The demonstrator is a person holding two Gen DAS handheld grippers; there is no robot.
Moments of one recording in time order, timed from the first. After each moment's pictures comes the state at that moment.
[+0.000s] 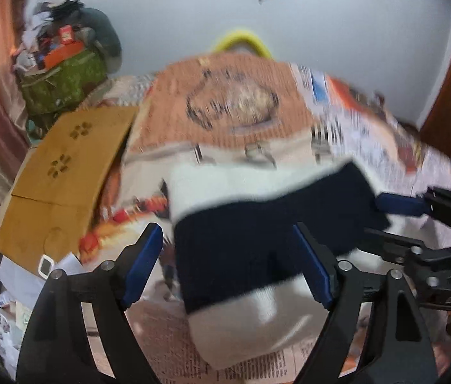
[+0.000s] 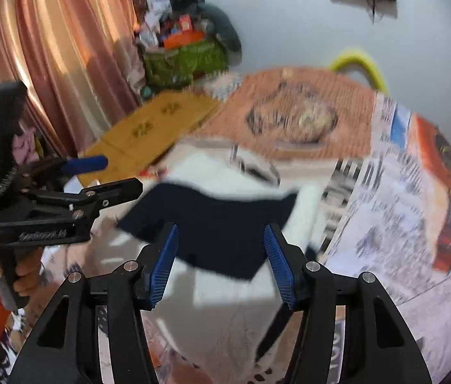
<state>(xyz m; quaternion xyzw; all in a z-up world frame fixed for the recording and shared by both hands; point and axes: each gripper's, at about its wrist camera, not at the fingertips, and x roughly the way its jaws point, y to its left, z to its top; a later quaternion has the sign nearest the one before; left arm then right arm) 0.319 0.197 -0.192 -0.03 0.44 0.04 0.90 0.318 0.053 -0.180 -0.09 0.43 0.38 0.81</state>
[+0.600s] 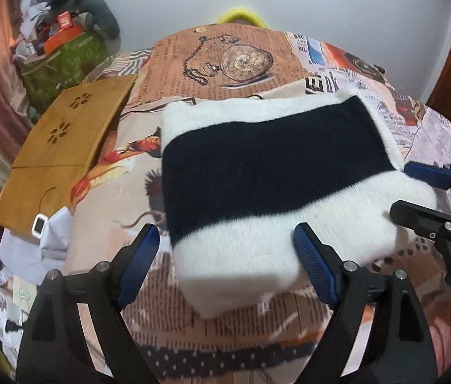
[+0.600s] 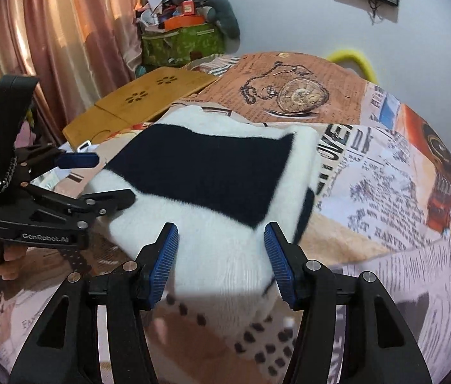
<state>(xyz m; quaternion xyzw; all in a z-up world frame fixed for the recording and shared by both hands) 0.264 0.181 -0.222 -0.03 0.46 0.05 0.89 0.262 0.021 -0.189 -0.13 0.40 0.36 0.83</state>
